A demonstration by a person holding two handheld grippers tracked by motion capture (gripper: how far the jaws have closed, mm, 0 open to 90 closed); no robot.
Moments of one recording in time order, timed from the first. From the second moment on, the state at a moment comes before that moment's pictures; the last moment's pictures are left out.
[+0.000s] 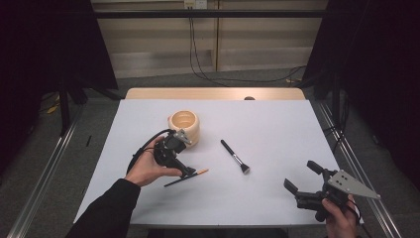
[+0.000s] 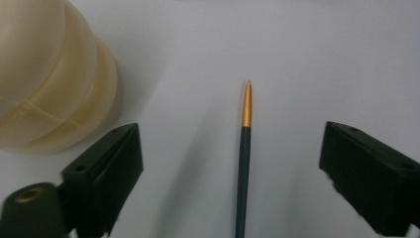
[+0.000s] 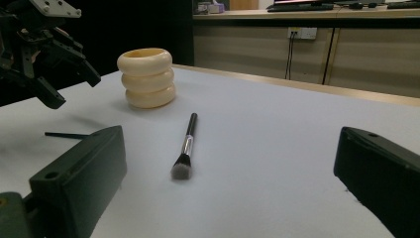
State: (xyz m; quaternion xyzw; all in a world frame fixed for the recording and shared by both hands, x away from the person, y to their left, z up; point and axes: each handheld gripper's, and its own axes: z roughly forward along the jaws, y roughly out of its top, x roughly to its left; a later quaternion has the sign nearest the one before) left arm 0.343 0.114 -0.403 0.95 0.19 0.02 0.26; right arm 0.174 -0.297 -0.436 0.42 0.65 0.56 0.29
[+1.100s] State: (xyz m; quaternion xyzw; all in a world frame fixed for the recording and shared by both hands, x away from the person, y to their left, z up) left arm 0.344 0.084 -0.441 0.98 0.16 -0.03 0.14; right arm 0.174 -0.297 -0.436 0.41 0.66 0.56 0.29
